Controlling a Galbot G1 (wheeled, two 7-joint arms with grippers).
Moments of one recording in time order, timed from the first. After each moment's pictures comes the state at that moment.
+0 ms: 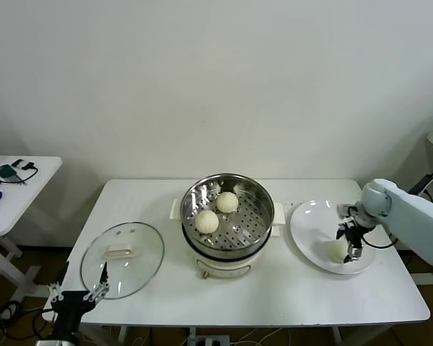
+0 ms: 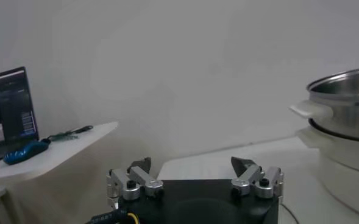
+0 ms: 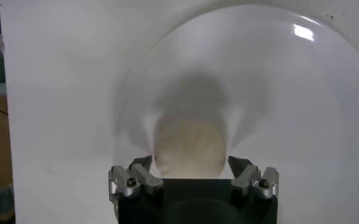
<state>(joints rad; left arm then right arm) 1.79 -1.51 -0.82 -2.12 0.00 -0.03 0.06 0.00 0.73 -0.88 0.96 -0.07 -0.17 -1.17</state>
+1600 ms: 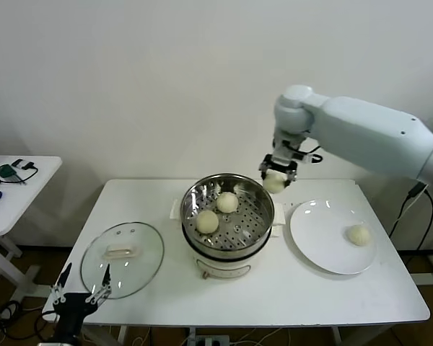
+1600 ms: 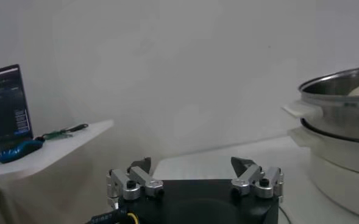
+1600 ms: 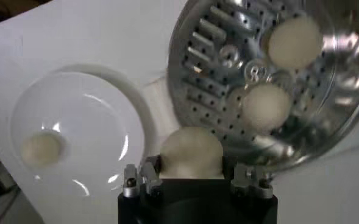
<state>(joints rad) 1.81 -1.50 -0.81 -2.13 -0.01 -0.03 0.06 0.63 1.10 -1.24 1.35 -0.14 0.45 -1.33</state>
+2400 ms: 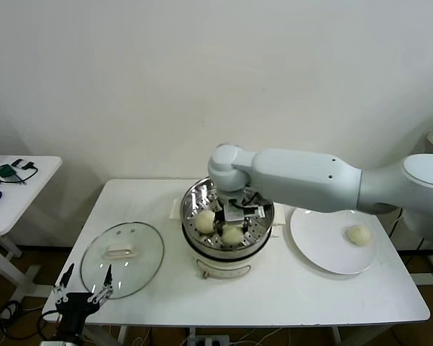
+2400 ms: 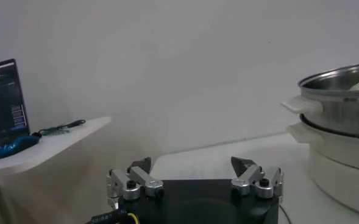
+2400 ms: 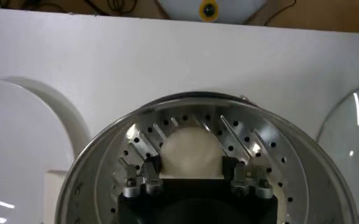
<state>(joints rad) 1.79 -1.50 -0.81 -2.11 0.00 -0.03 0.07 0.47 1.22 -1.25 1.44 -0.24 0.50 -1.34</state>
